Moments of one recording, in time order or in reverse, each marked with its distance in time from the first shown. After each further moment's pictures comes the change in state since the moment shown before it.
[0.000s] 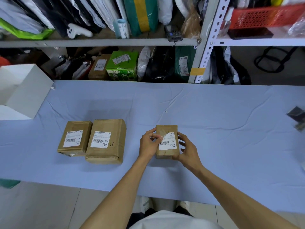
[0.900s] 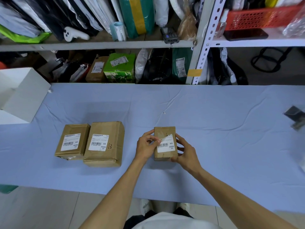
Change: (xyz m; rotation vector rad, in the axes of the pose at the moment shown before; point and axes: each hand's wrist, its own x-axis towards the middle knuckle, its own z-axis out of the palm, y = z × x) left_hand 0.003 -0.002 -0.009 -0.018 -0.081 0.049; right_hand -0.003 -0.006 -0.004 0.073 -0.045 0.016
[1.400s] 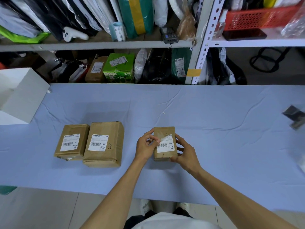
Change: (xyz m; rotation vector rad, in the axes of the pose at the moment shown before) left_hand -0.006 0.003 0.001 -0.084 -0.001 -0.008; right_hand -0.001 0.000 0.001 -0.017 -0.006 0.012
